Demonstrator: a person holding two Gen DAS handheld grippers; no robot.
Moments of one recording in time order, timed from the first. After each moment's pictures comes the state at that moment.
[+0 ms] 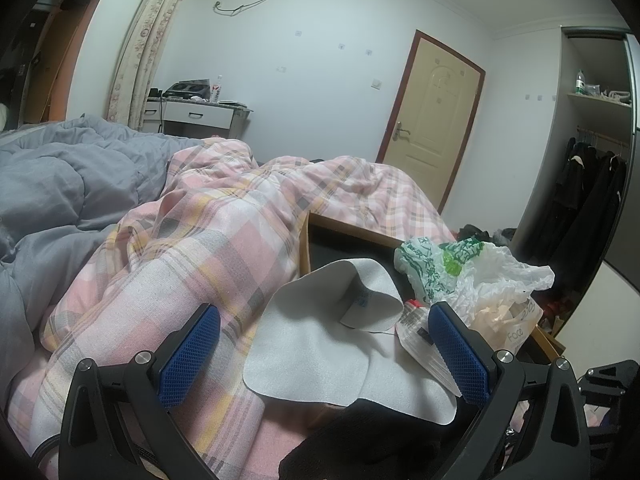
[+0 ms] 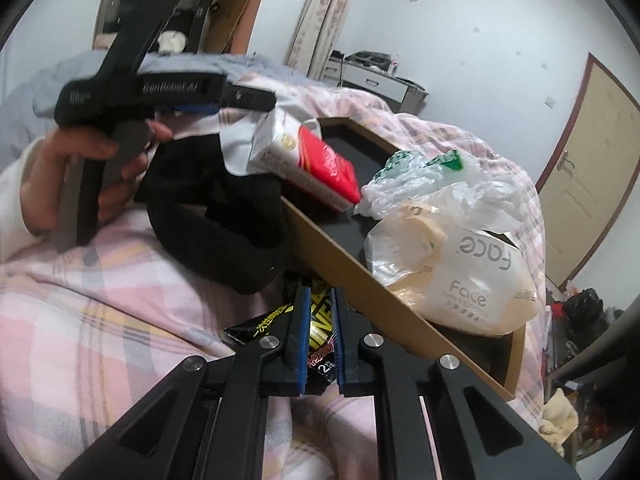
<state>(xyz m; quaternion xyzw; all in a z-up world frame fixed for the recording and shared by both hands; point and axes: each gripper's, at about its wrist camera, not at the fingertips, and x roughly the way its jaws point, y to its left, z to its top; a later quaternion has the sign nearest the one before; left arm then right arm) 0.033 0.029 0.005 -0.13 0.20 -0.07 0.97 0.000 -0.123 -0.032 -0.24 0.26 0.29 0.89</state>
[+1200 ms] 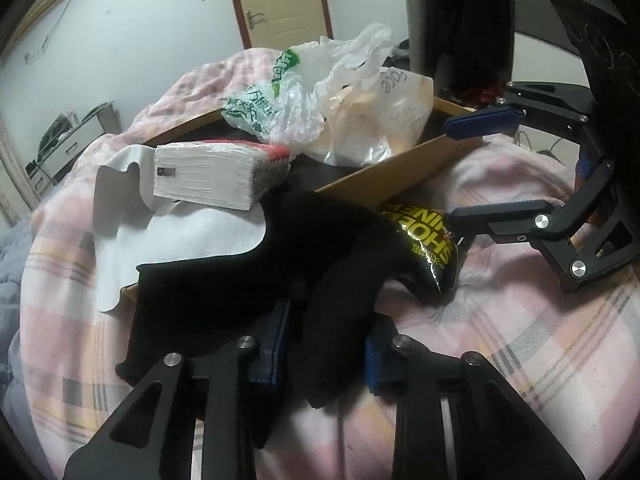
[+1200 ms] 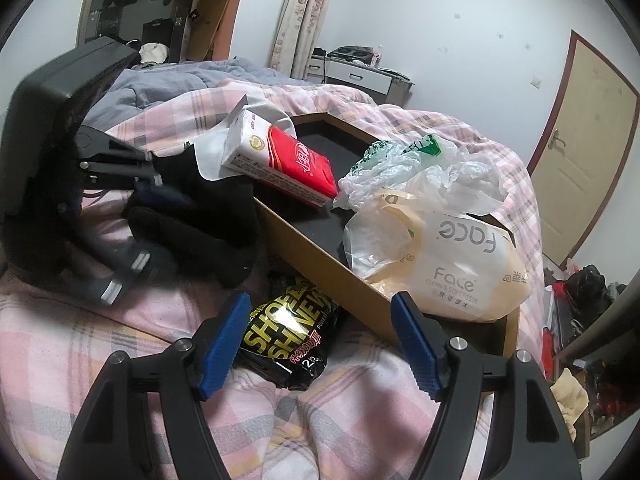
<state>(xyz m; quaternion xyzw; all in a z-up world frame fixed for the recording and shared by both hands) -0.010 -0.074 -0.028 0.17 0.36 -0.22 0.89 0.011 -0.143 -0.027 -0.21 0.28 0.27 0.90</state>
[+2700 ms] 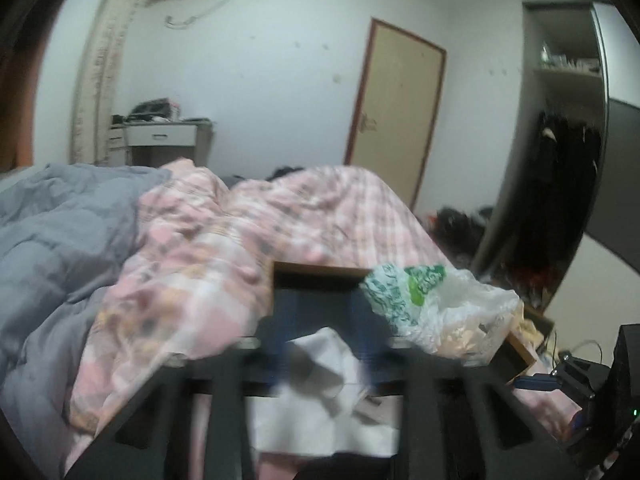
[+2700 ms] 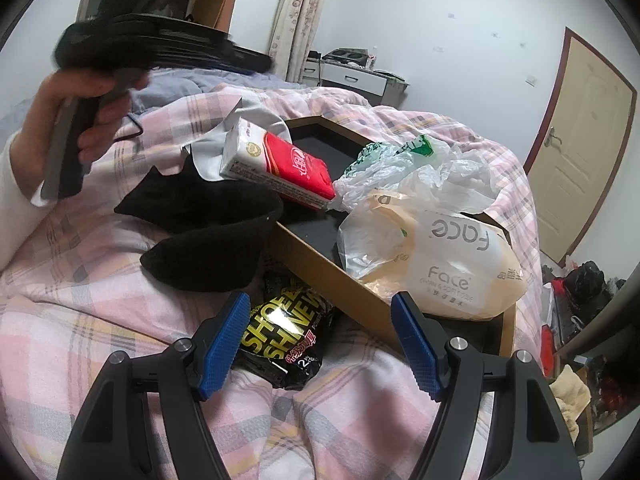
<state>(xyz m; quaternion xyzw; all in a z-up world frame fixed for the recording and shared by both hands) 0.038 0.023 0.069 -0.07 0.20 -0.11 0.97 0.012 -0.148 -0.024 -0.20 0.28 0.27 0.90</state>
